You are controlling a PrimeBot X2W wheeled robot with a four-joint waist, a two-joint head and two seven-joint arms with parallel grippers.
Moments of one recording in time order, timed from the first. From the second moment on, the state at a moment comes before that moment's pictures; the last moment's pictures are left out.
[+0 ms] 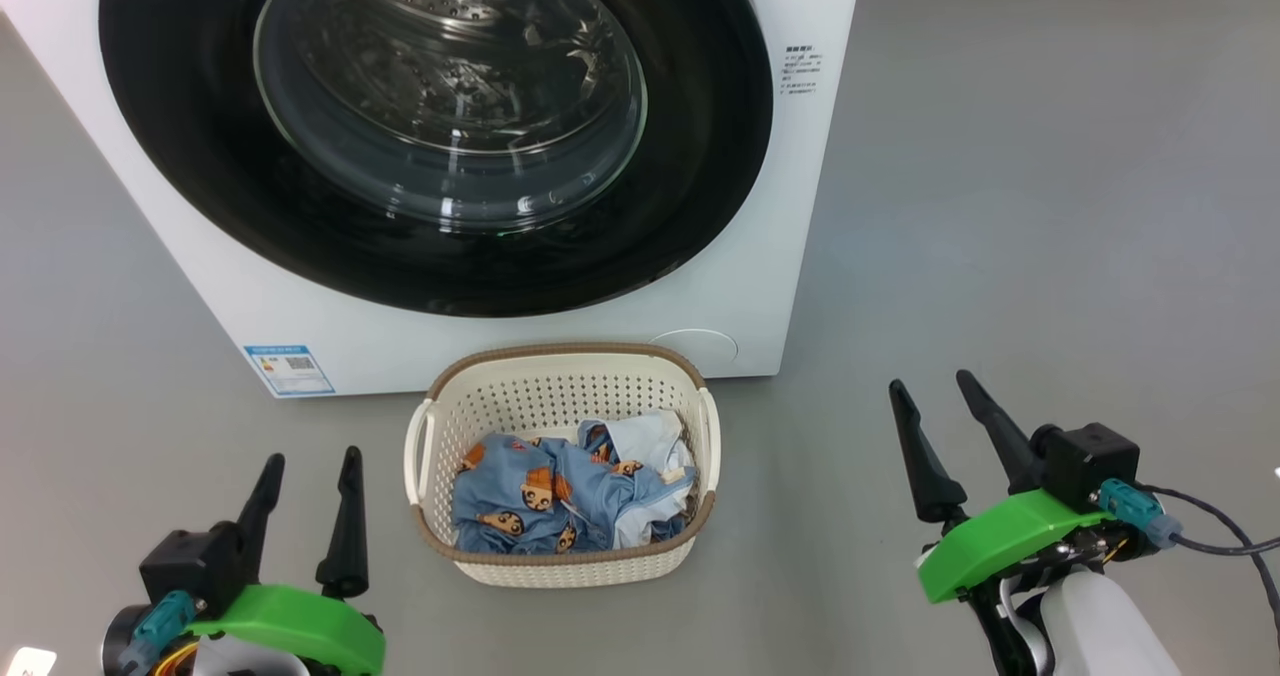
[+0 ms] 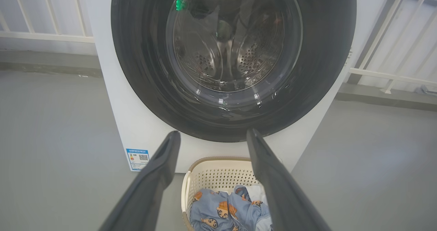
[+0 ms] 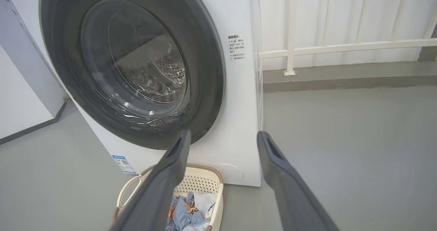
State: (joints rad) left arm -0.16 0.09 -0.08 0.34 -0.31 -0.13 -0.26; right arm -0.28 -0.06 0.04 0.43 0.22 0.13 -0.25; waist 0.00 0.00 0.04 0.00
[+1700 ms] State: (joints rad) left arm -0.32 0.15 -0.13 0.24 -0.44 -0.13 -0.26; right arm -0.86 -0.26 -0.05 0.46 0.98 0.13 -0.07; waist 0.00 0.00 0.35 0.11
